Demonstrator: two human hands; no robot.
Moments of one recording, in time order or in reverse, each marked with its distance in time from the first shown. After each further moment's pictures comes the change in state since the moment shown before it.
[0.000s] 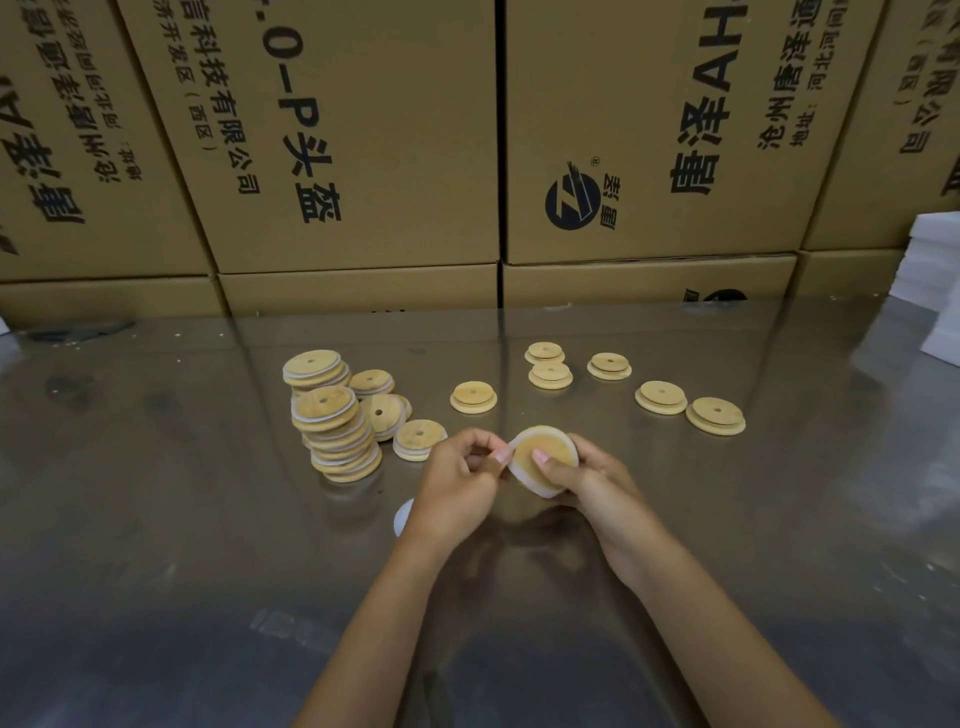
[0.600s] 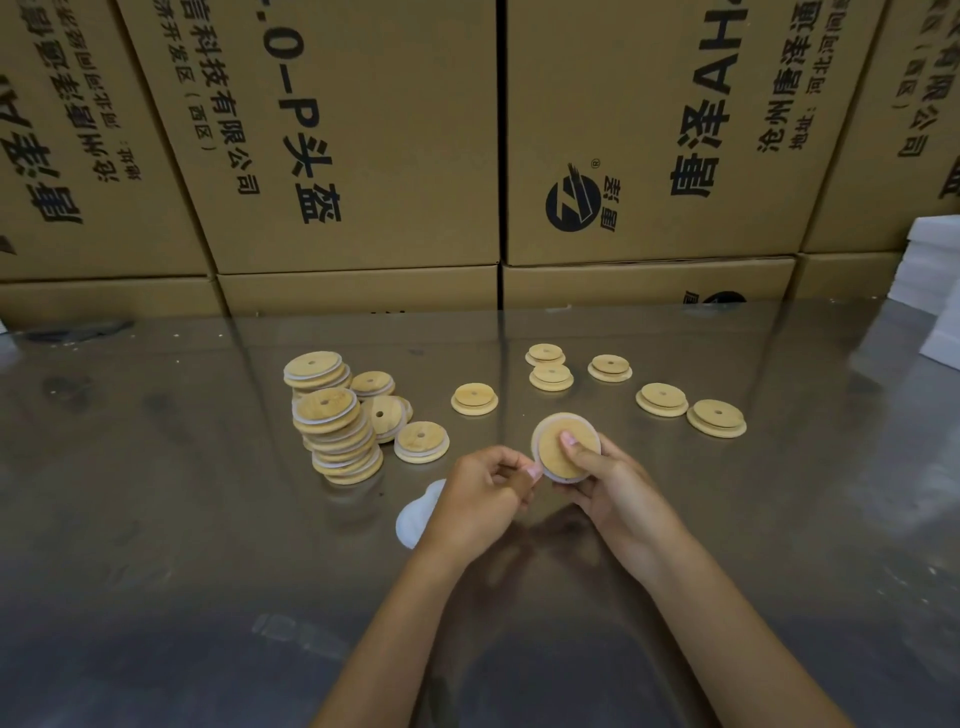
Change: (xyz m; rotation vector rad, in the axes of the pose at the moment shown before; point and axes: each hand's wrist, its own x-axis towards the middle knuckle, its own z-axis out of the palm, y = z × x) left_hand -0.015 0.014 0.009 0.008 -0.150 -0.084; right_hand 0.007 -0.004 -0.008 0.243 -0.003 0.043
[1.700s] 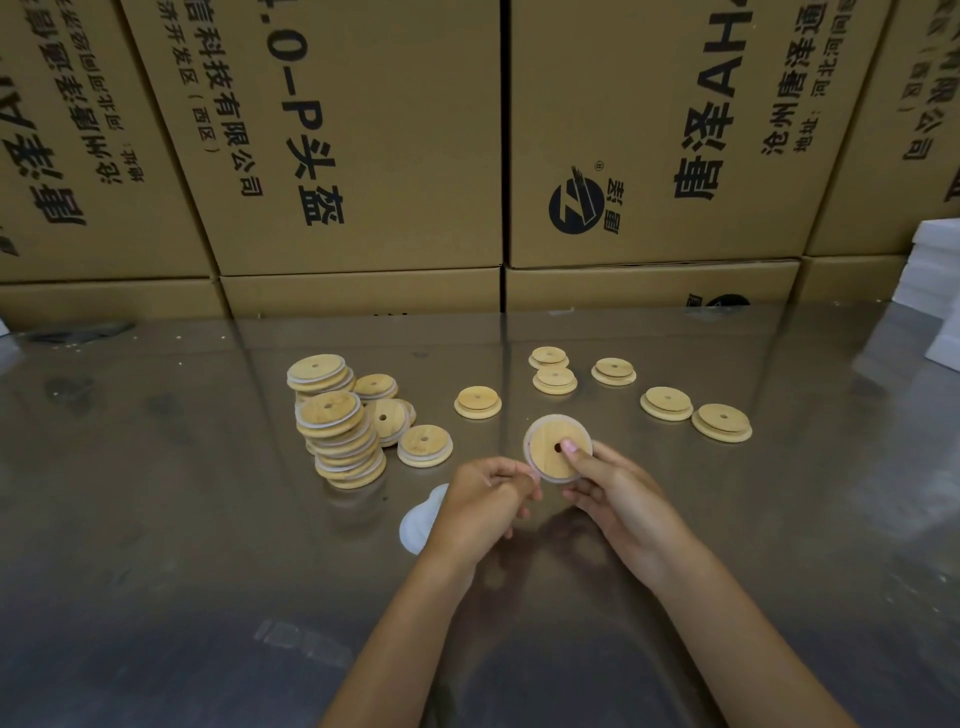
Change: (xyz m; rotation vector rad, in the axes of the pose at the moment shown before) left_hand -0.004 0.007 0.000 -0.068 0.052 -0.183; right_hand -0.002 -0.003 0.002 -0.096 0.051 0.037
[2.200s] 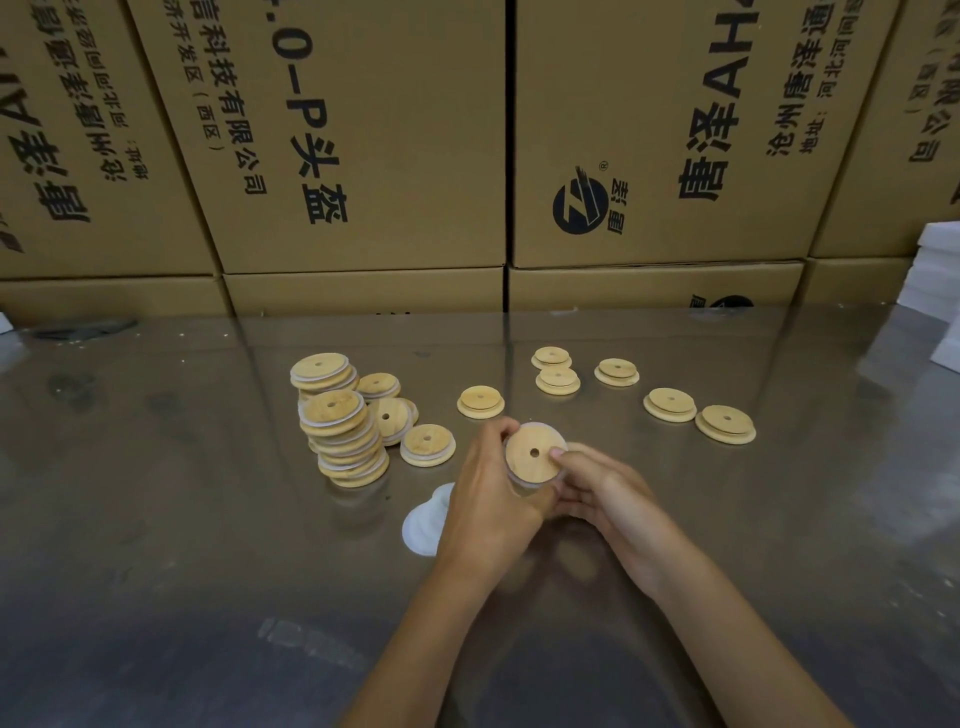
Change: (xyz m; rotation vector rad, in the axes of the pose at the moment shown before) left_hand 0.001 -0.009 0.006 0.352 0.169 0.453; right_hand 0.000 0.004 0.005 -0.086 -0.072 -0.006
